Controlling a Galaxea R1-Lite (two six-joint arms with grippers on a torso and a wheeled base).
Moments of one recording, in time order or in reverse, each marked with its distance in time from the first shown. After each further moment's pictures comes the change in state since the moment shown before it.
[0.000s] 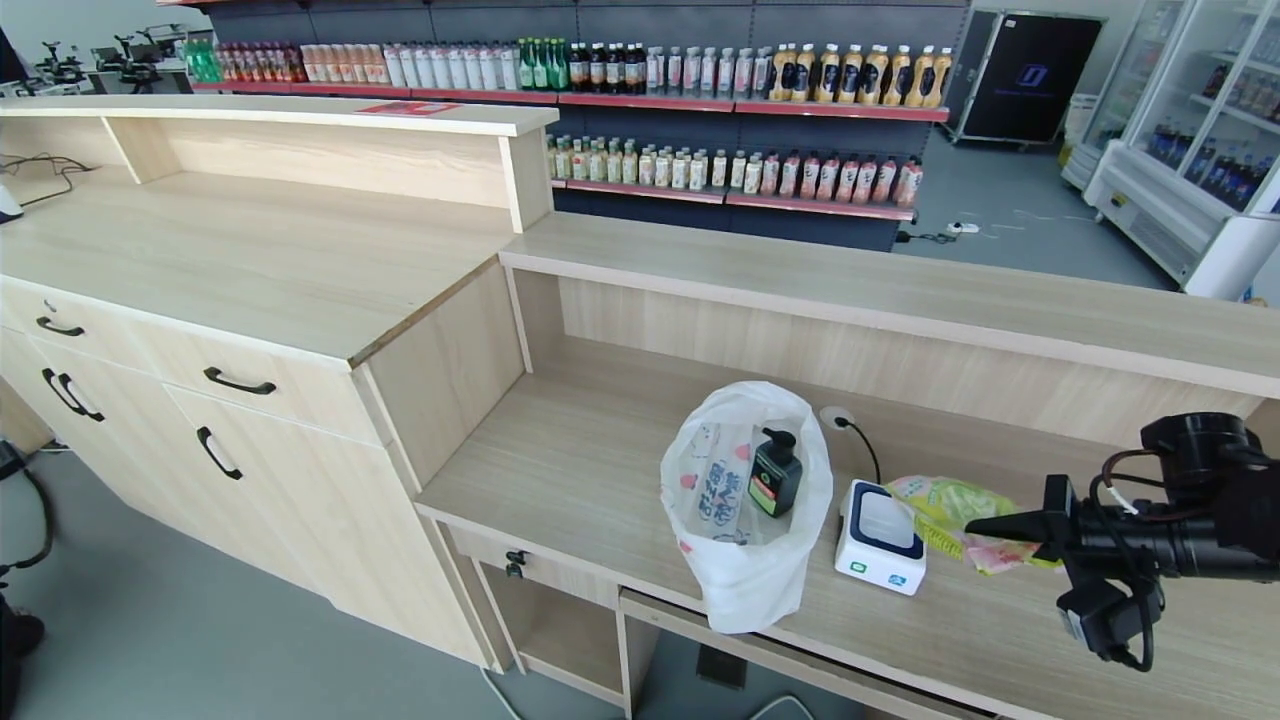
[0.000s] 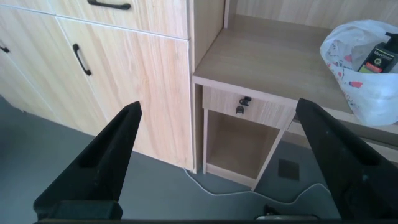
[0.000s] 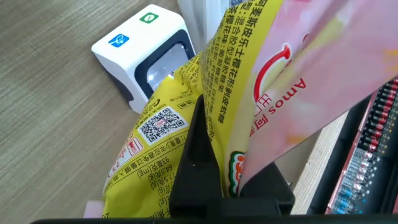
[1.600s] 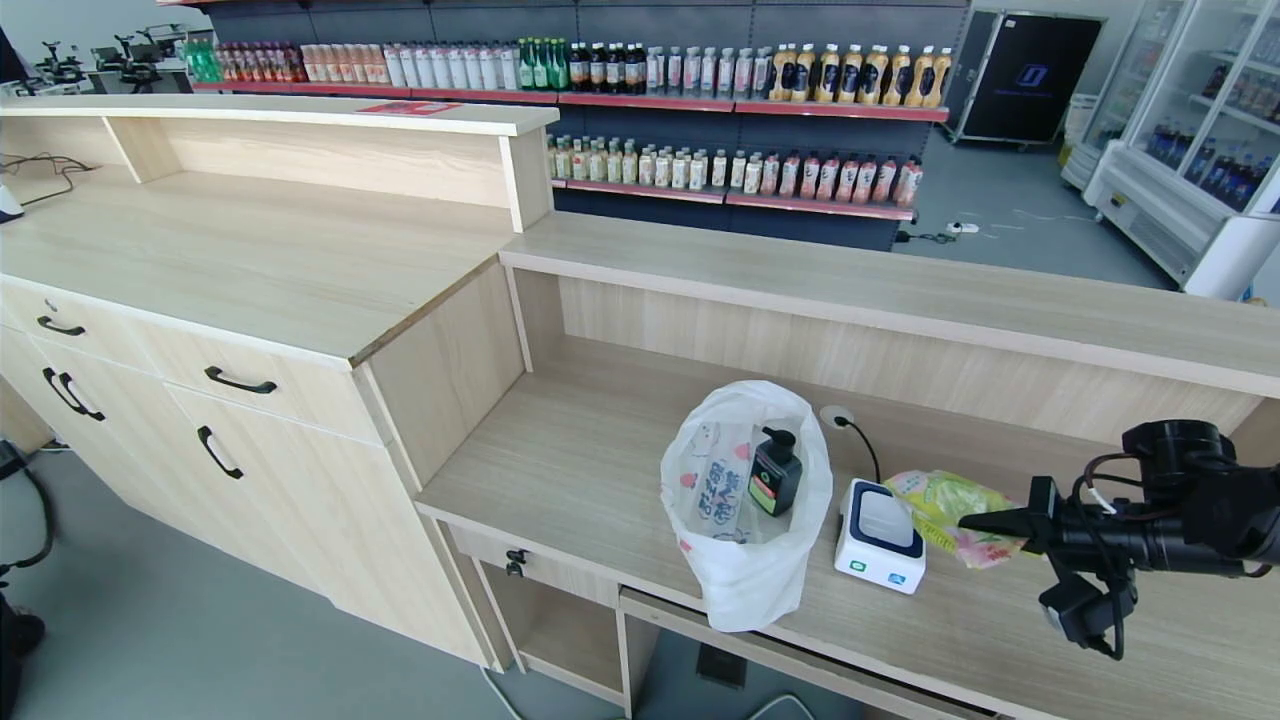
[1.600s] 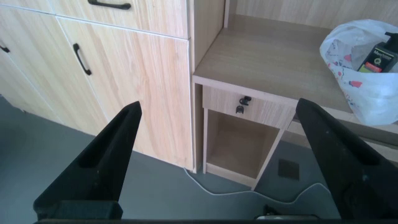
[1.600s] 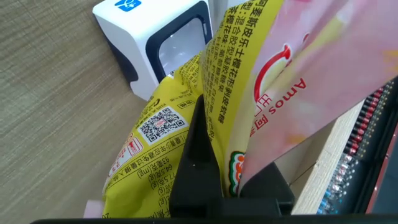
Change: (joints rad) left arm 0.000 0.000 0.000 0.000 0.000 0.000; right arm -0.024 0.132 -0.069 -0.087 -0.005 -0.089
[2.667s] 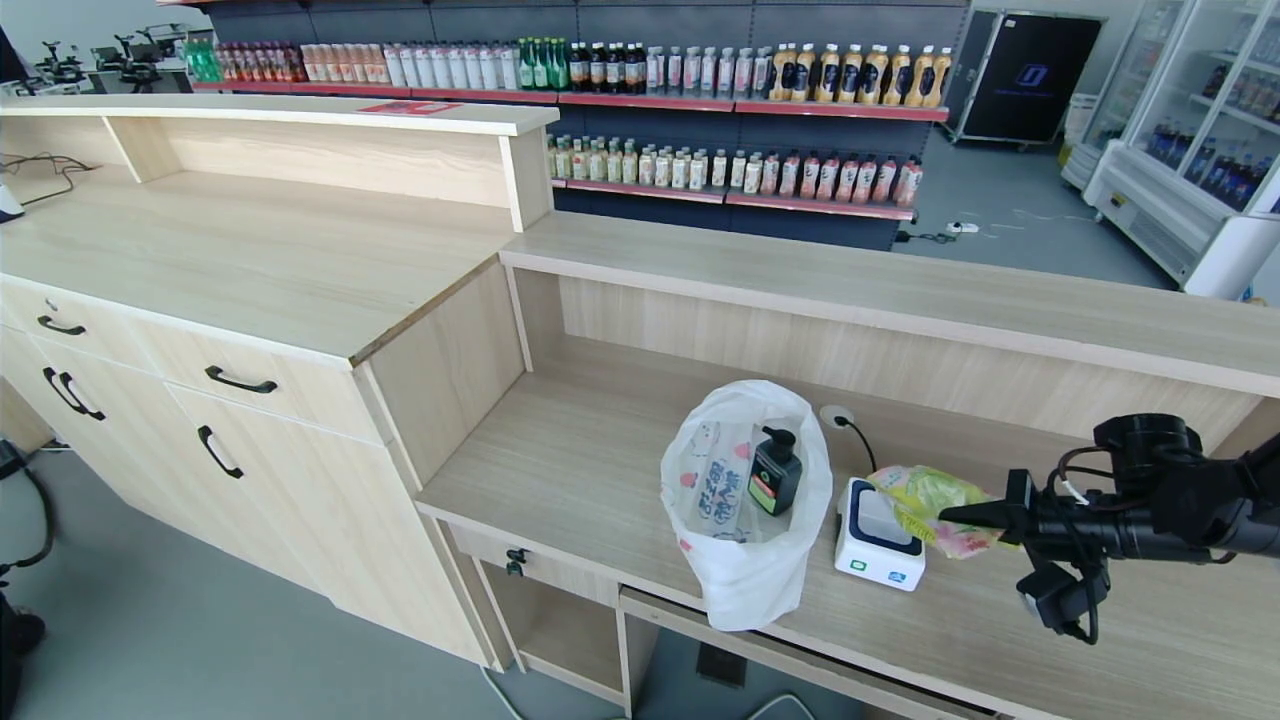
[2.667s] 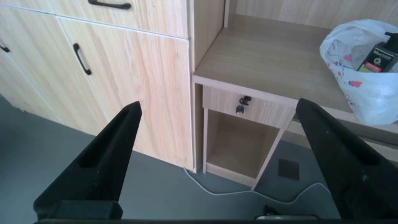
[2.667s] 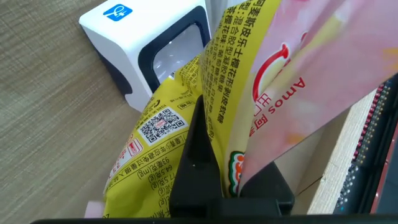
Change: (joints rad) left arm 0.000 0.000 0.000 0.000 0.000 0.000; right arm 0.036 0.047 -0.065 0.006 0.013 0.039
